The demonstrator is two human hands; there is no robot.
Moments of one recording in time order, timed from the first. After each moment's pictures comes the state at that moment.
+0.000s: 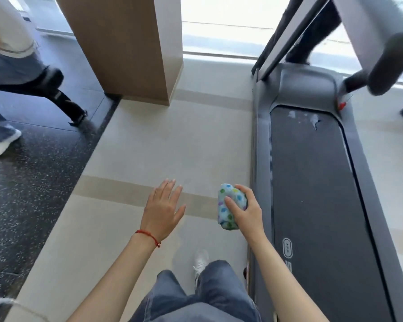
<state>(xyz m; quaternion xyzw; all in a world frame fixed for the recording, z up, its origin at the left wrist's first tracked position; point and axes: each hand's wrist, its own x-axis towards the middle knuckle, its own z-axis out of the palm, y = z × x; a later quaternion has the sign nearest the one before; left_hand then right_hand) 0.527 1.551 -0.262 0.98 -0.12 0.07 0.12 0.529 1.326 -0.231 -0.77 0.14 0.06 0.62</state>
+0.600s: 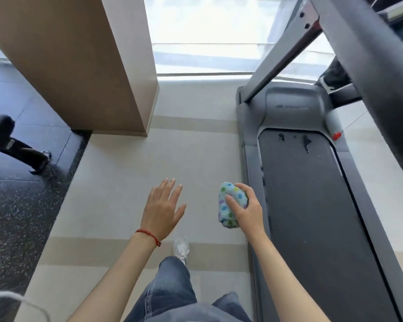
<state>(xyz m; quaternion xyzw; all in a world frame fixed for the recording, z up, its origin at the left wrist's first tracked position) 0.841 1.538 -0.261 0.97 -0.18 0.06 0.14 0.816 1.313 -0.231 -0.76 0.18 0.02 0.62</state>
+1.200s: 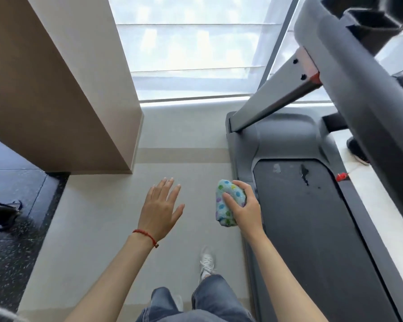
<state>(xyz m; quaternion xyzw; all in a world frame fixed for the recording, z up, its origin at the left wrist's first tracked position) 1.113 1.490 -0.242 0.96 -0.22 0.05 0.13 1.072 1.271 -0.207 -0.74 0.19 -0.02 0.64</state>
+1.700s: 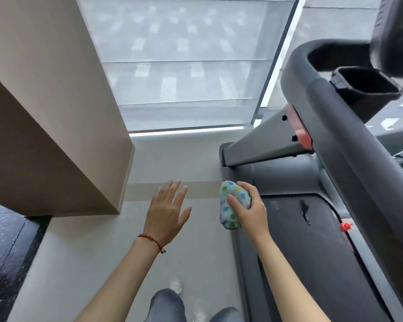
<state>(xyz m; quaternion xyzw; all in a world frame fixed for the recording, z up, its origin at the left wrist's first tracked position) 1.290 1.398 -0.201 0.96 -0.24 0.10 0.13 1.246 1.190 -0.167 -0.75 0.16 -0.07 0.64</state>
